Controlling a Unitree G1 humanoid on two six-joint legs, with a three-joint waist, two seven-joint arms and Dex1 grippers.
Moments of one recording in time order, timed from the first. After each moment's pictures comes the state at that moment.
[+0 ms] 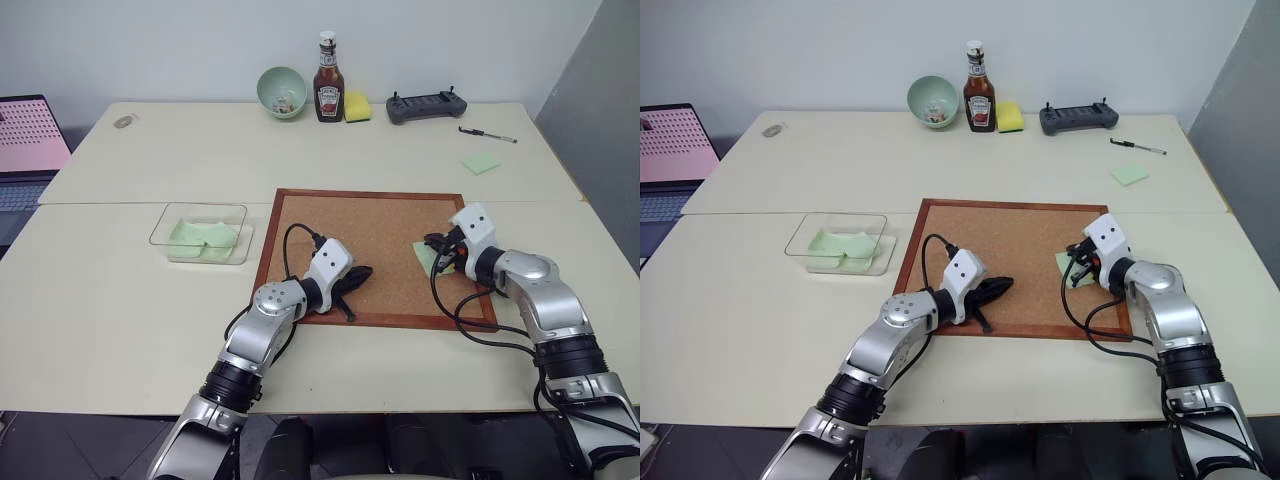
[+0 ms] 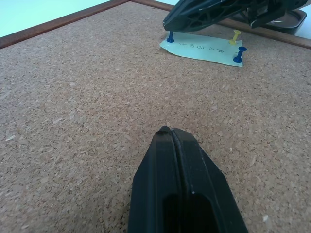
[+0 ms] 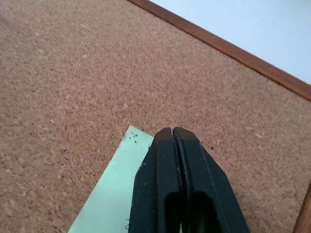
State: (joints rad) left arm -0.42 0.22 -0.29 0.12 -0.11 0.29 -0.67; right arm -0.50 -0.51 0.05 0.17 0.14 0.38 0.65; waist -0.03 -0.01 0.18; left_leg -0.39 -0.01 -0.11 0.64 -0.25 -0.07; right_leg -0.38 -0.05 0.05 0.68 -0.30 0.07
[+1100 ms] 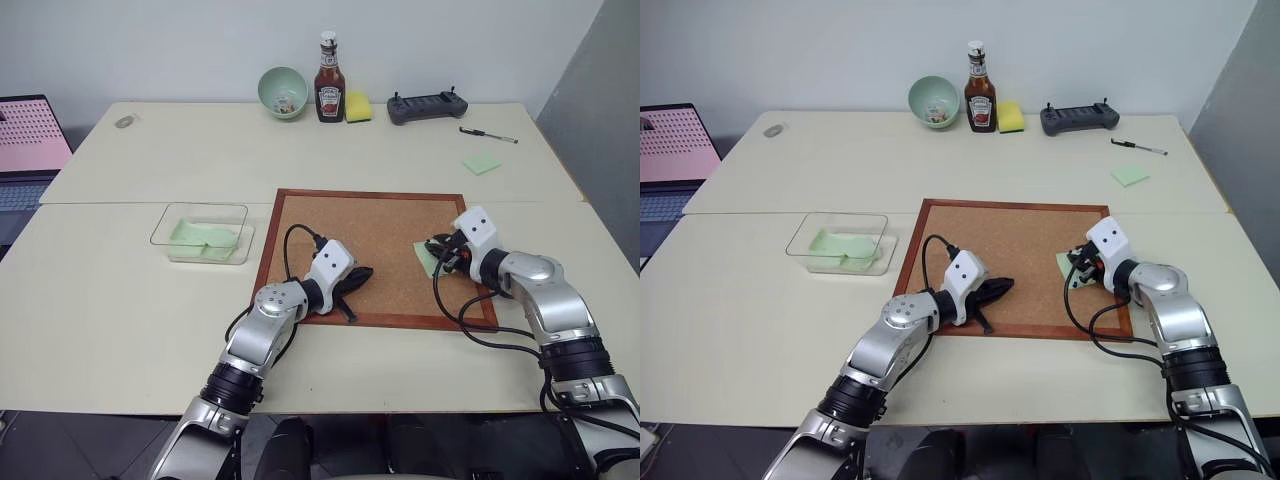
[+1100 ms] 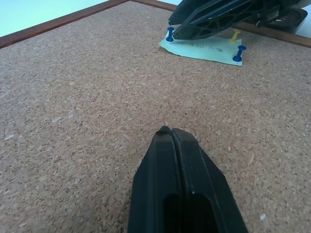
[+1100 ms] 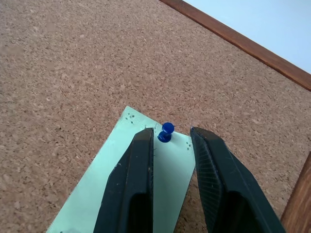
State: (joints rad) left arm -0.41 0.21 -0.29 0.11 -0.09 0.30 -0.67; right arm -0.49 -0.53 0.05 0.20 0.10 0.40 0.67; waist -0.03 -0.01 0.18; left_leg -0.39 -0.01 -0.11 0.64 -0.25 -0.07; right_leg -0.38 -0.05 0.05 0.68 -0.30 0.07
